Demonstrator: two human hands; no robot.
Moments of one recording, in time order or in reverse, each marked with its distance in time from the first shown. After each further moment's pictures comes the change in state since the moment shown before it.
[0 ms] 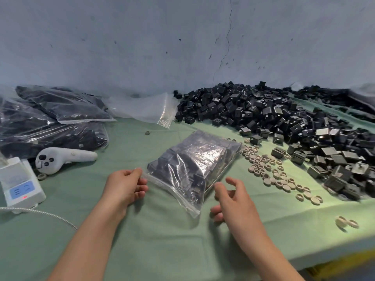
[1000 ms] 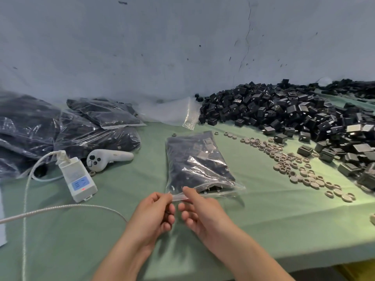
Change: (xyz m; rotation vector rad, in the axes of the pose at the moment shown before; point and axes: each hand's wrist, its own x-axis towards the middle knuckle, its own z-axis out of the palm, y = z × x) left_hand -0.089 -0.013 -0.038 -0.059 -0.190 -0.086; right_hand -0.043 -0.033 0.092 0.539 -0.409 0.443
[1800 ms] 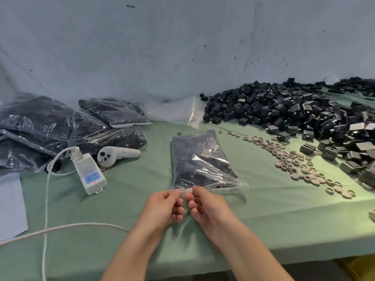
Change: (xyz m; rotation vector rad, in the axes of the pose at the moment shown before) left_hand -0.014 0.002 0.008 0.063 -0.013 0.038; right_hand 0.000 0.006 -0.004 0.110 0.057 0.000
